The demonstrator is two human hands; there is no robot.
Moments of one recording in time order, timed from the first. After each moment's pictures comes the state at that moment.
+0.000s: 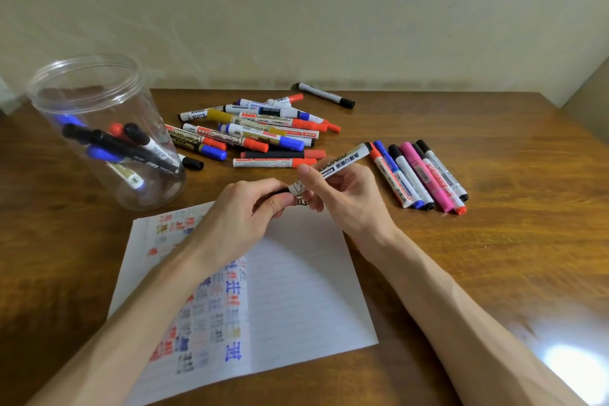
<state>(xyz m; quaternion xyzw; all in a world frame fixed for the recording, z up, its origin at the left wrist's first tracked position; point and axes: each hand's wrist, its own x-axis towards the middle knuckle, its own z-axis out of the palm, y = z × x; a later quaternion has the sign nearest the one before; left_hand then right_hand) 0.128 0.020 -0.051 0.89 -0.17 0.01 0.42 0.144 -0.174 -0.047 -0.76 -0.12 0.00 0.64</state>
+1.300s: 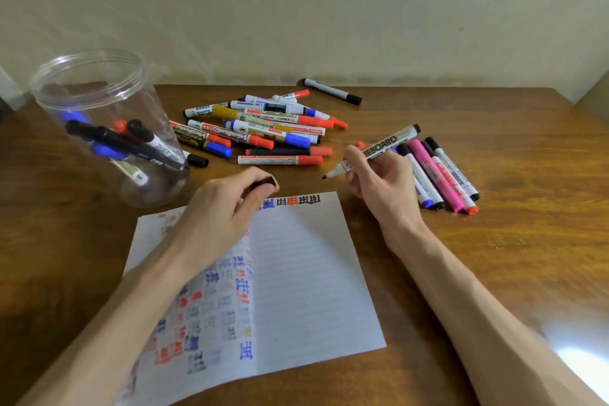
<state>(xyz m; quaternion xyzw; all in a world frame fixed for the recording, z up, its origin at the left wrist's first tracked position) 0.123 0.042 -0.045 0.92 -0.15 0.08 0.35 0.161 -0.193 -0.054 -0.78 0.04 -0.08 0.62</state>
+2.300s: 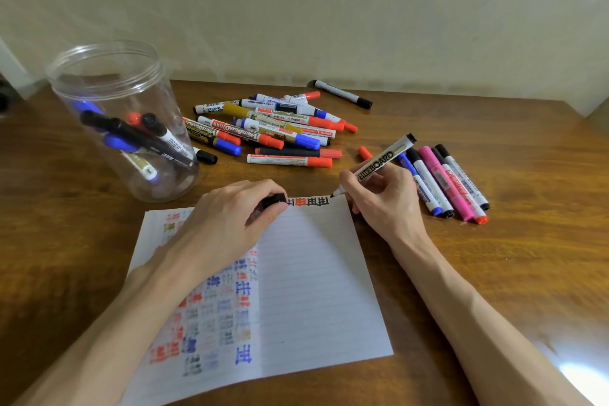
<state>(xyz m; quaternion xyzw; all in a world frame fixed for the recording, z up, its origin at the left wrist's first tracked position) 0.123 0.049 -0.059 0.95 -0.18 0.08 0.25 0.161 -0.195 -0.064 -0.84 -0.02 -0.10 0.53</state>
